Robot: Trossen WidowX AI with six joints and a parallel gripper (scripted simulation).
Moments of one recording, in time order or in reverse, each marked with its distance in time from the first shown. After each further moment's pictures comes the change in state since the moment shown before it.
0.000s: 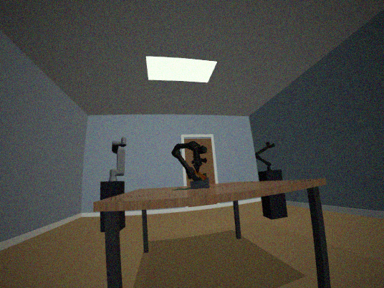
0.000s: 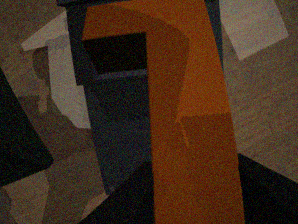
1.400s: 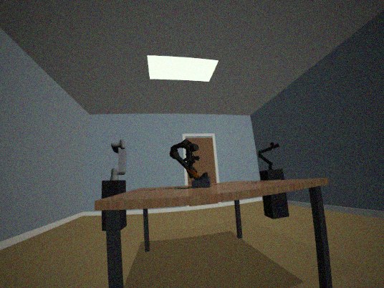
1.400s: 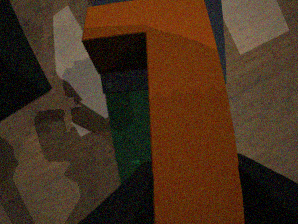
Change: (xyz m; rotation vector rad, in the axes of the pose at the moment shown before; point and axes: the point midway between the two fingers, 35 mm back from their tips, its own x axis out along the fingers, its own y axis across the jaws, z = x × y) arm -0.020 0.007 -0.077 0.001 -0.009 0.004
